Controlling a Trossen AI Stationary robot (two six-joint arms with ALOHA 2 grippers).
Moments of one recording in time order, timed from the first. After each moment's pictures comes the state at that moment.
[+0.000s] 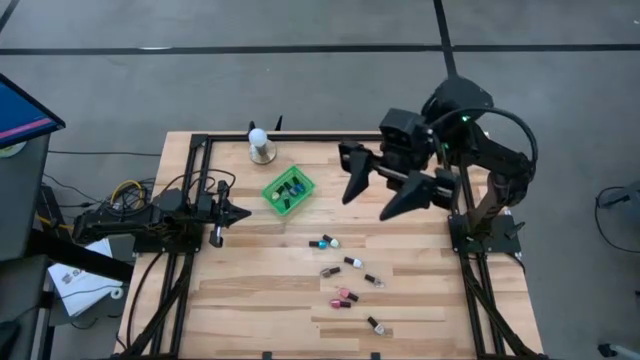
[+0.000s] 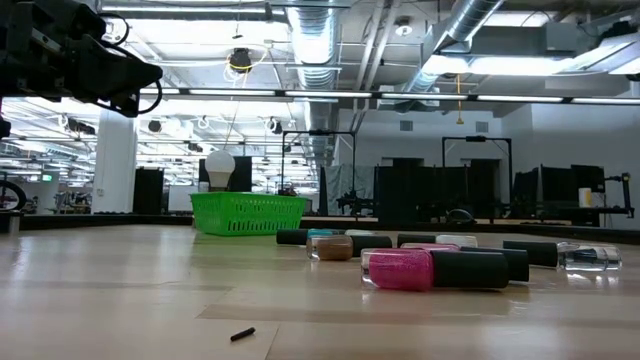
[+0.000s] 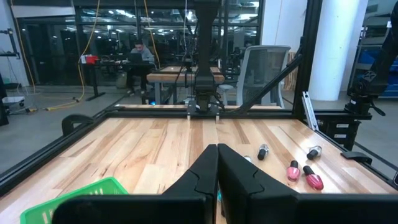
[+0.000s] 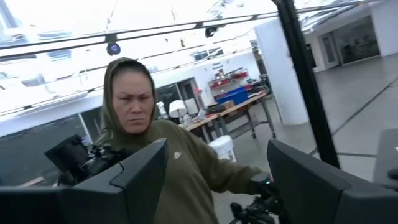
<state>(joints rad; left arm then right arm) 0.08 0.00 0.01 0.05 0.05 -0.02 0.06 1.74 2.35 -0.24 -0.83 0.61</state>
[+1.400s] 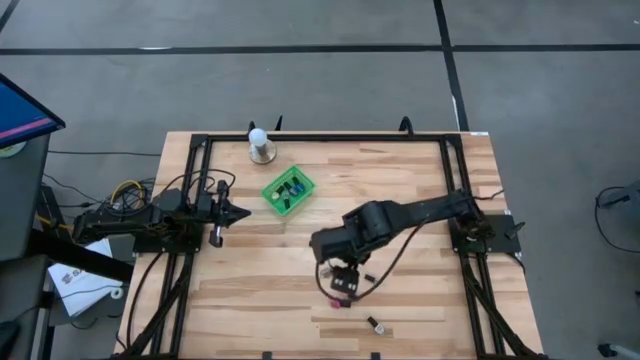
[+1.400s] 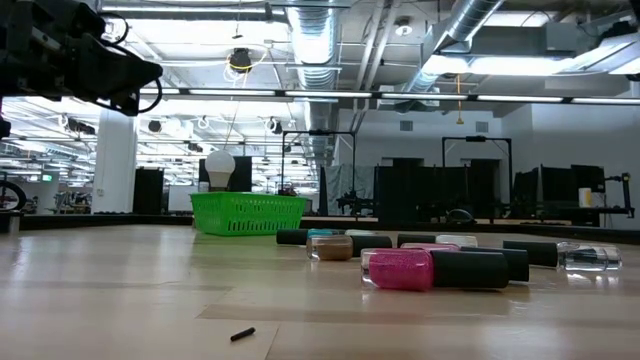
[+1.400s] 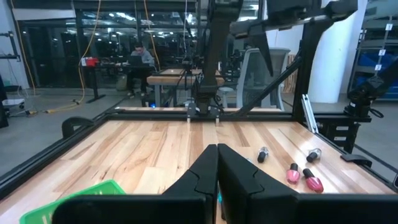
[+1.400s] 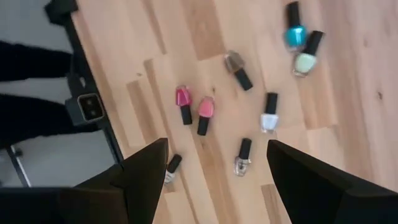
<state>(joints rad) 0.08 0.00 0.01 0.06 0.05 -0.02 0.31 2.11 2.35 -1.58 -0.07 0.61</state>
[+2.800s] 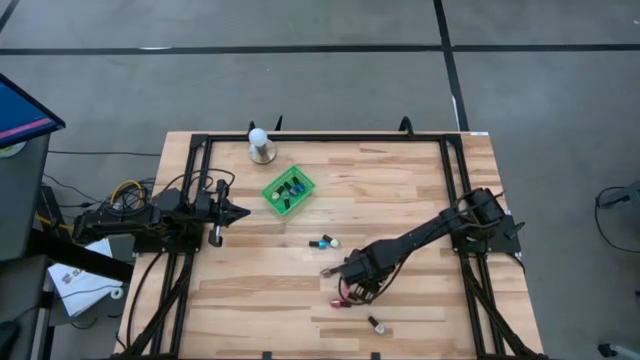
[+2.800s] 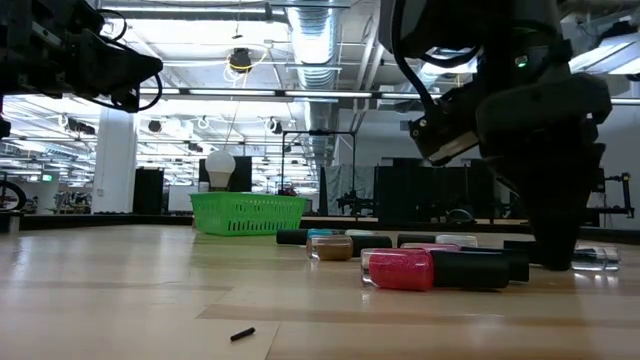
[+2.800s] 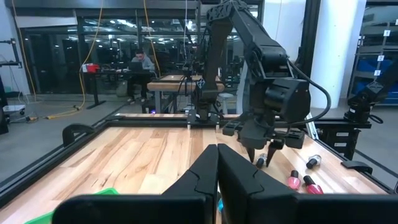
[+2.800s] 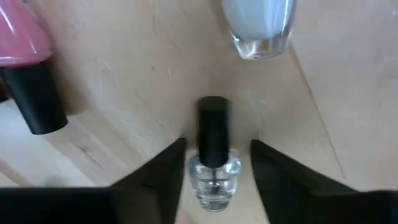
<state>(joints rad) 0.08 0.00 0.01 0.08 0.05 -0.02 0.39 1.98 1.26 -0.87 -0.10 0.92</state>
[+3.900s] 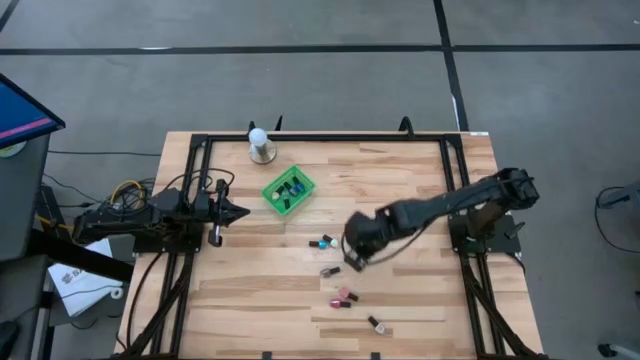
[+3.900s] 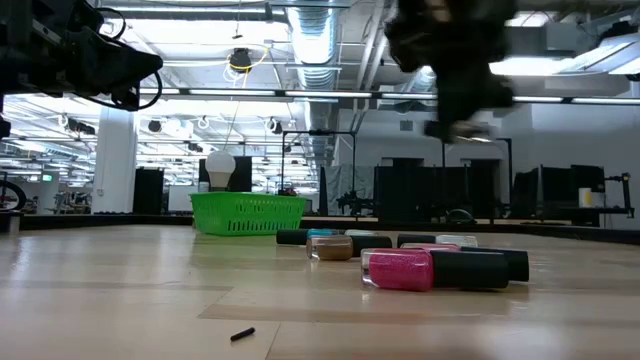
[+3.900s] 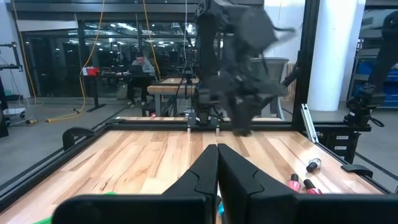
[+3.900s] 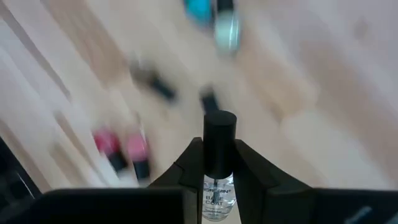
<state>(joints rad) 0.08 0.00 0.01 0.10 0.05 -0.02 0.23 1.65 1.25 -0.82 0.03 0.91</state>
